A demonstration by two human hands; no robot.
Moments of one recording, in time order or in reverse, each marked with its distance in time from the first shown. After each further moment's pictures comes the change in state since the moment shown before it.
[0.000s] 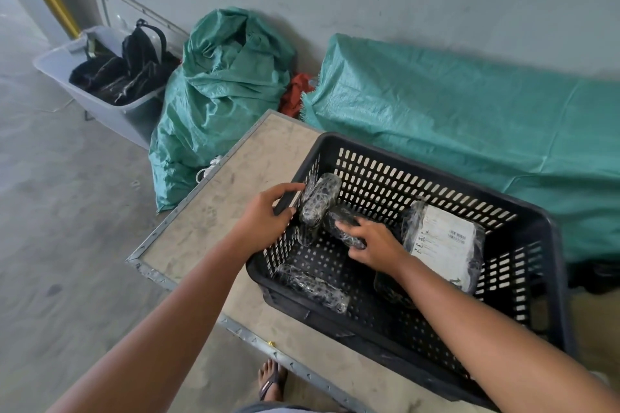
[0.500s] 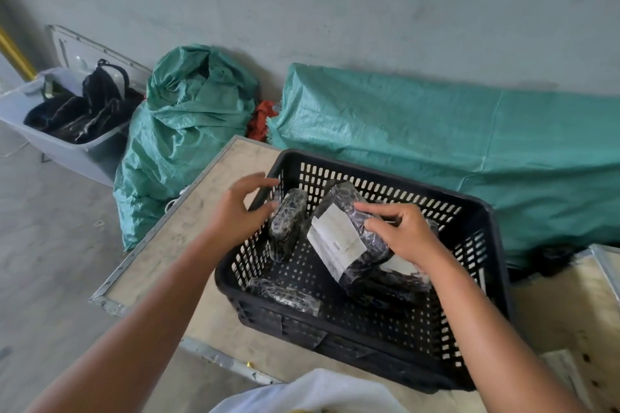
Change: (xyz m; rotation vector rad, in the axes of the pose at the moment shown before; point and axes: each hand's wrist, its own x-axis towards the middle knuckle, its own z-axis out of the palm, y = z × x) left_hand 0.009 0.046 -0.002 0.014 0.093 0.192; right_hand -0.103 -0.033 -0.102 0.641 0.407 0.051
